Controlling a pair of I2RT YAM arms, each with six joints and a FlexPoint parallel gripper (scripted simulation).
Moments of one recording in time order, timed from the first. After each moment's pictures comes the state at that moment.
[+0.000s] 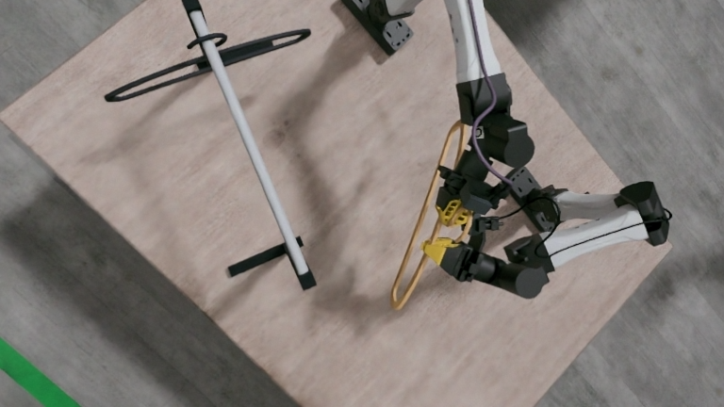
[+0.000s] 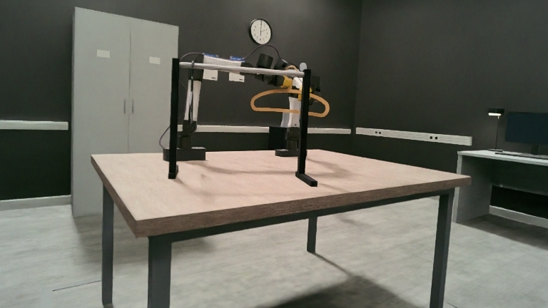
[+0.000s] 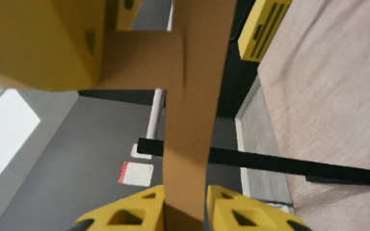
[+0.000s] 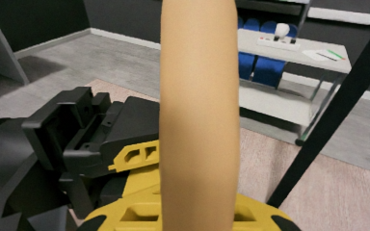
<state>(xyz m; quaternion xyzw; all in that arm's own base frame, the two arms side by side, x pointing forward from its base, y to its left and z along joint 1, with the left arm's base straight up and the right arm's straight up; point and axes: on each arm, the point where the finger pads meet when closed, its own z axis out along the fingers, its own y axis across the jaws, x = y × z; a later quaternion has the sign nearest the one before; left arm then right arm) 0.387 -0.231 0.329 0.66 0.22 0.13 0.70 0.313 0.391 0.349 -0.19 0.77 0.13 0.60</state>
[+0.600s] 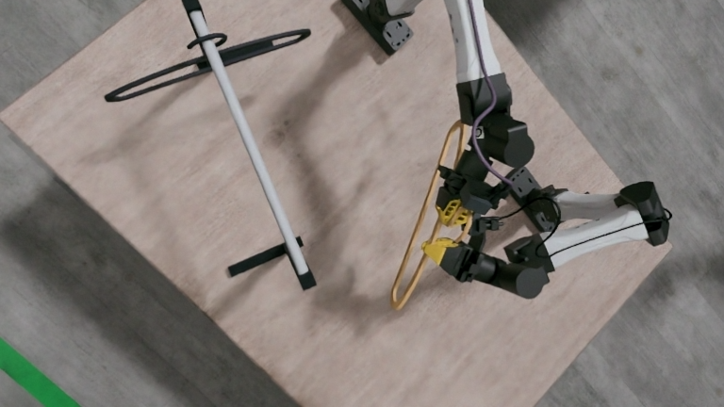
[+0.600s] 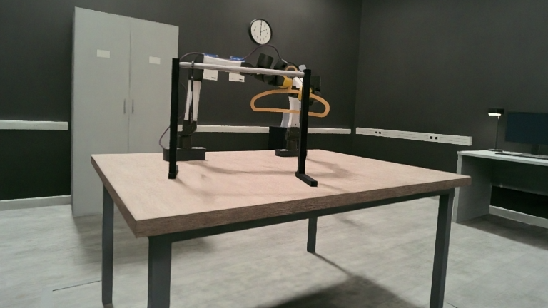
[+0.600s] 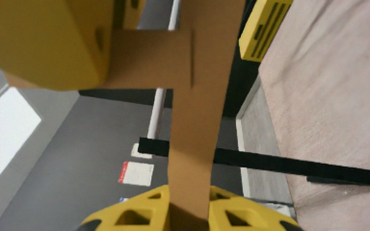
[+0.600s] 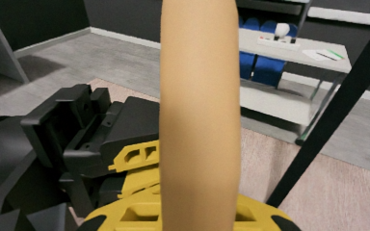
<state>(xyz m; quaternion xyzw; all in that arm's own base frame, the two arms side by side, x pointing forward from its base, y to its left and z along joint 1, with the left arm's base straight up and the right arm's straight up) 0.387 -0.231 0.330 0.66 0.23 0.13 0.70 0.313 0.391 0.348 -0.19 0.77 0.13 0.60</state>
